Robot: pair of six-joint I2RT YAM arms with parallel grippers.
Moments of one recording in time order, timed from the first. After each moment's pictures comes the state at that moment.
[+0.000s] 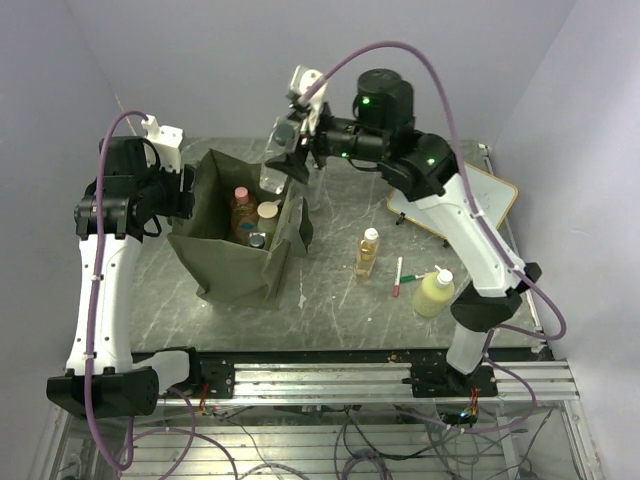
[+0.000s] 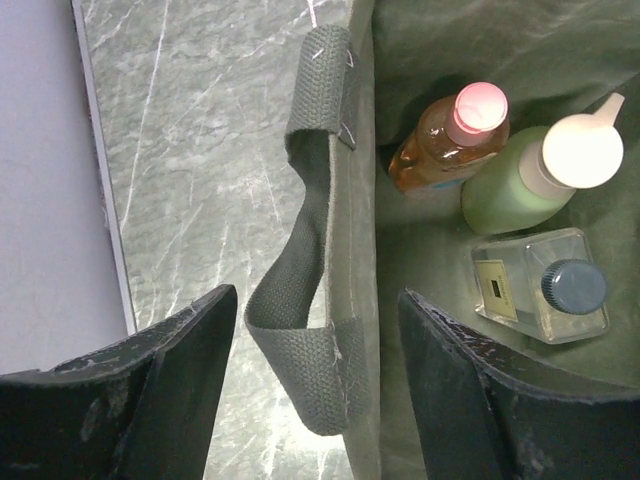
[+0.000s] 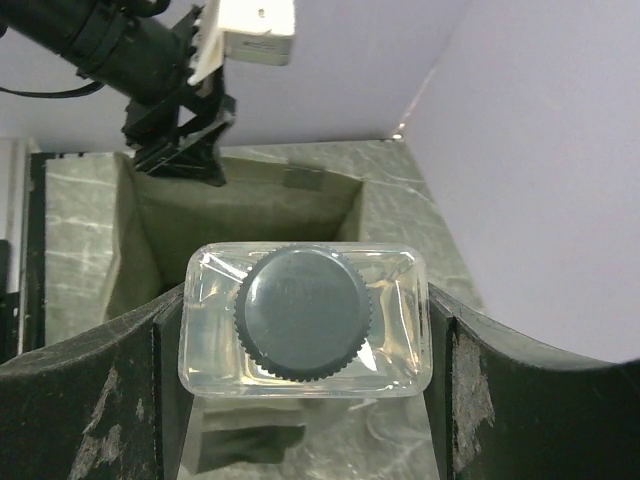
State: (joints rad) left arm 0.04 1.17 1.46 -0.94 0.13 0.22; right arm 0.80 1.79 2.38 -0.72 -0.41 -0.36
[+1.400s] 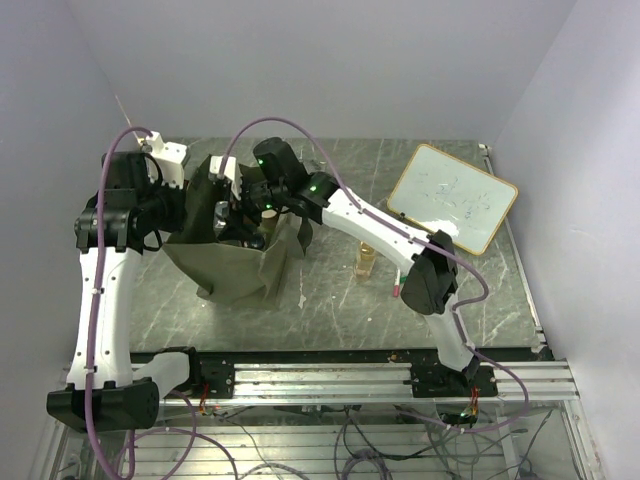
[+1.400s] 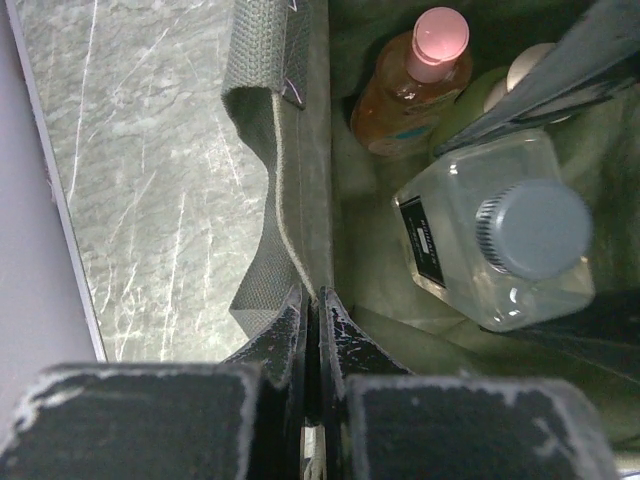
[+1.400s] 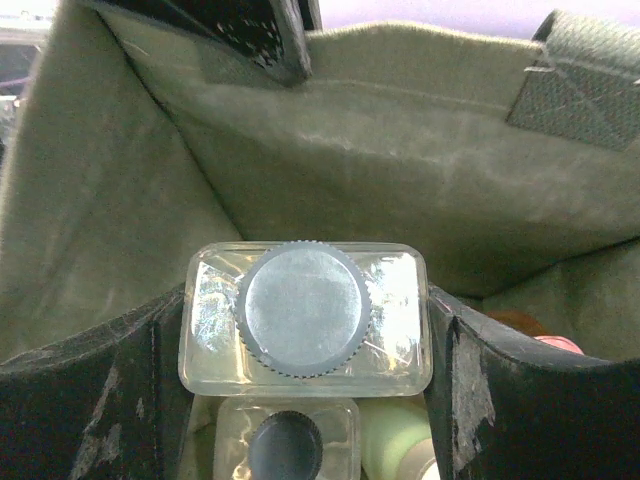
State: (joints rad) left arm 0.04 1.10 1.39 -1.00 0.19 0.21; right arm 0.92 2.13 2.13 -0.44 -0.62 -0.32
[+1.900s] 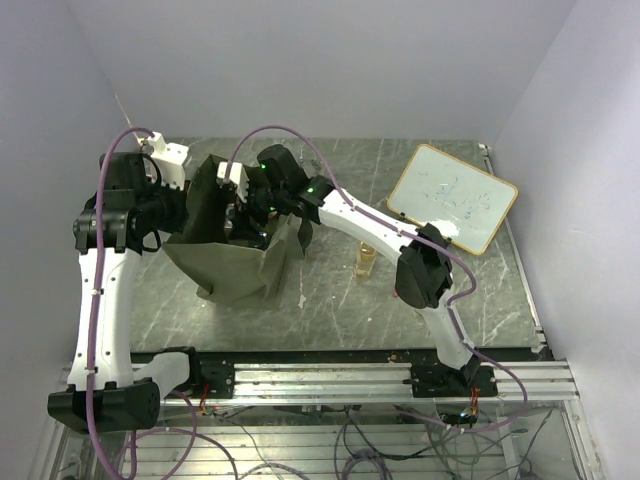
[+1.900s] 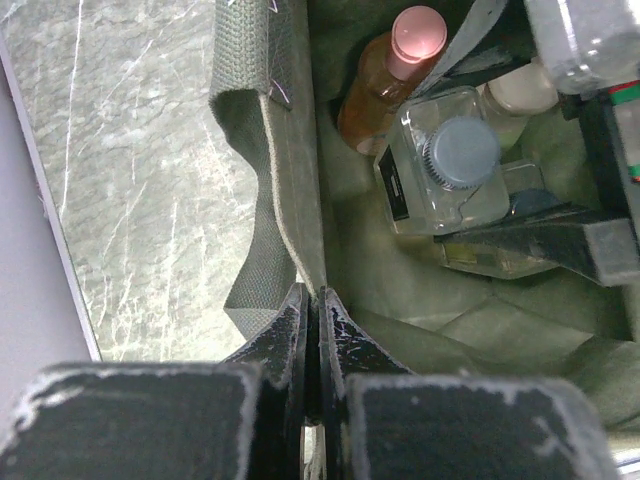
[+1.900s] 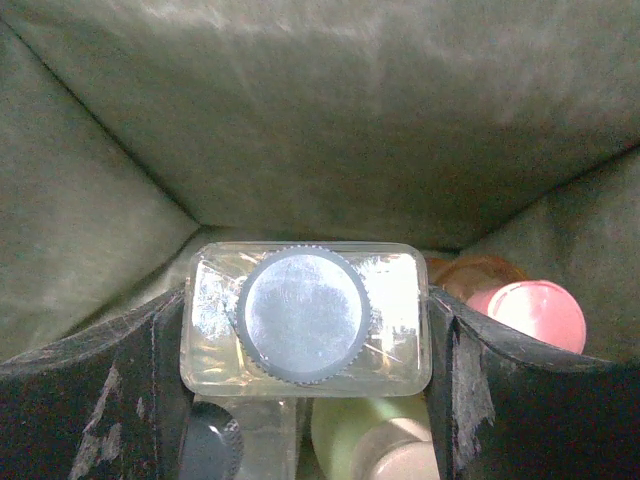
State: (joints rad) left arm 0.06 1.10 1.38 -1.00 0.24 0.25; right arm 0.88 2.20 2.07 -0.40 -0.59 -0.36
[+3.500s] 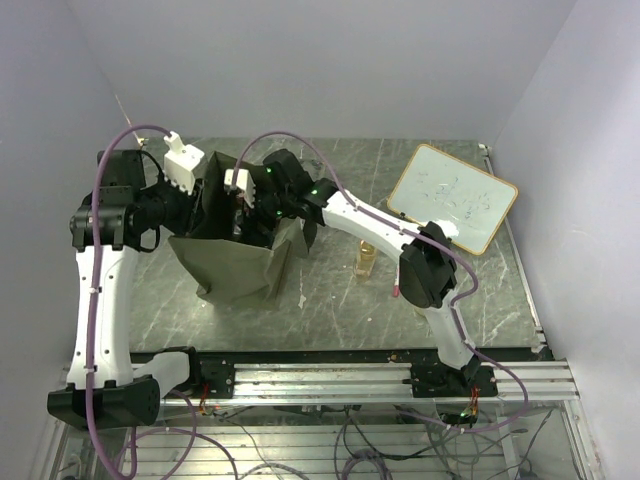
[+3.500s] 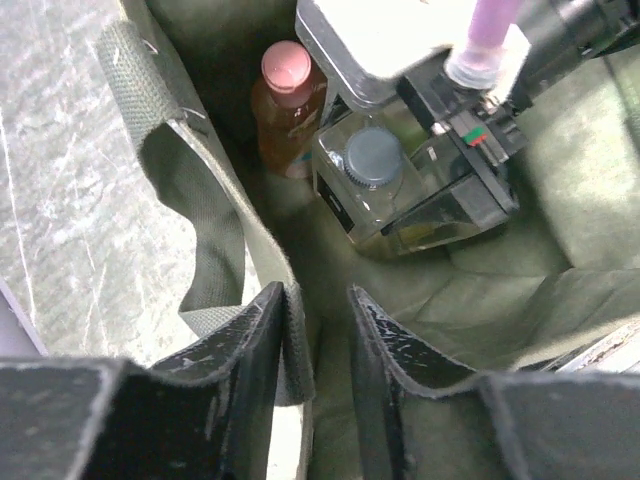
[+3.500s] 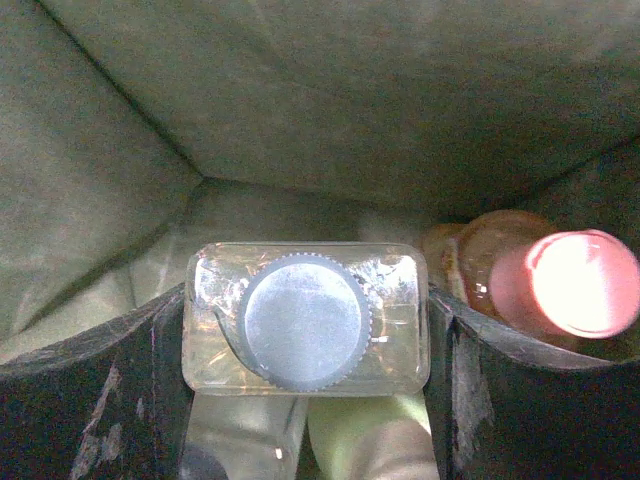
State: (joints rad) left arm 0.06 1.11 1.41 -1.04 0.49 0.44; right arm 0.86 2.17 1.96 -0.39 -0.62 -0.41
